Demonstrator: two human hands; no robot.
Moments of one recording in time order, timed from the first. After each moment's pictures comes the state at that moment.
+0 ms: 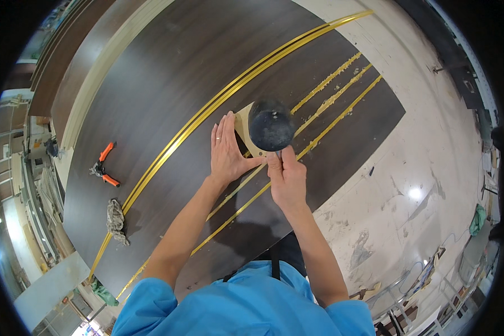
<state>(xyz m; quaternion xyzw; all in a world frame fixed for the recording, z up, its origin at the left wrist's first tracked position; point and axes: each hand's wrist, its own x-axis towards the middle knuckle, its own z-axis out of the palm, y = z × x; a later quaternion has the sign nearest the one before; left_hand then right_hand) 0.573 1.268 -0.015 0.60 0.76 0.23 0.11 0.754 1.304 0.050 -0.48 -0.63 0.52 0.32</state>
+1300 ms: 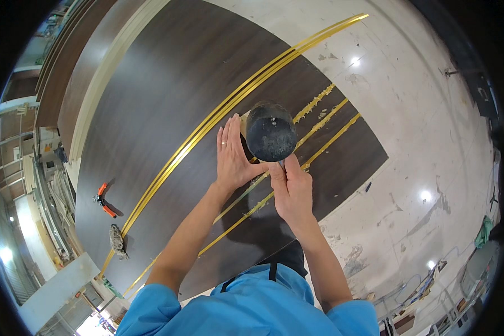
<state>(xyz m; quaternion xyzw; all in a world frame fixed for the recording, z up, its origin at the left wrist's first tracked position) 0.649 1.468 -0.020 0.60 0.77 0.17 0.15 0.827 1.509 0.049 -0.42 -0.64 0.51 0.39</state>
